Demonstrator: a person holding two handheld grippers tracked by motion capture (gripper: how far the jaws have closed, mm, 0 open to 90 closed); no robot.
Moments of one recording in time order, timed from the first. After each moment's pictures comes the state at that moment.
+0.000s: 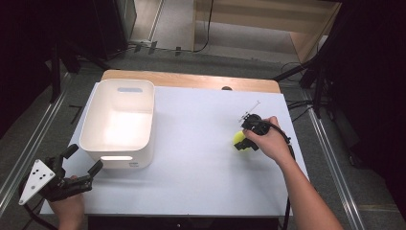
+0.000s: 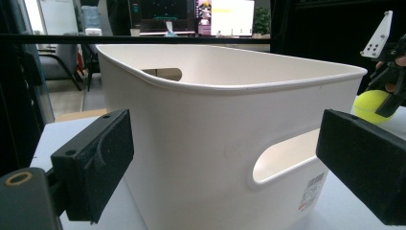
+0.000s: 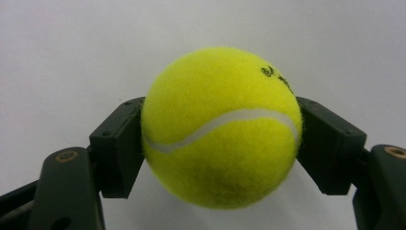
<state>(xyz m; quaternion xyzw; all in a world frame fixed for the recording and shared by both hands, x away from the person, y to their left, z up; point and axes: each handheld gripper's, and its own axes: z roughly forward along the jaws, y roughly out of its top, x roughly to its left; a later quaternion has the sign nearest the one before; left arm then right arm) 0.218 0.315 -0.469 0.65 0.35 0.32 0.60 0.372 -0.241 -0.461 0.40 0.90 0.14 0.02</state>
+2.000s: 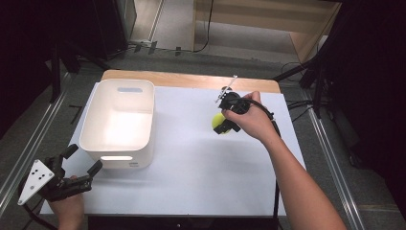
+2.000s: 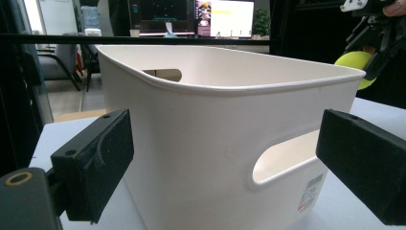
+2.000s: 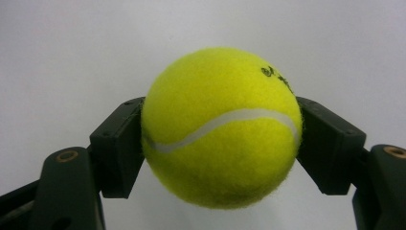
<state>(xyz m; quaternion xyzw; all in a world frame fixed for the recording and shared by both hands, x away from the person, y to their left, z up) 0.218 0.316 -0.469 0.65 0.35 0.32 0.60 0.396 -0.168 -0.382 0.31 0.94 0.16 0.03</state>
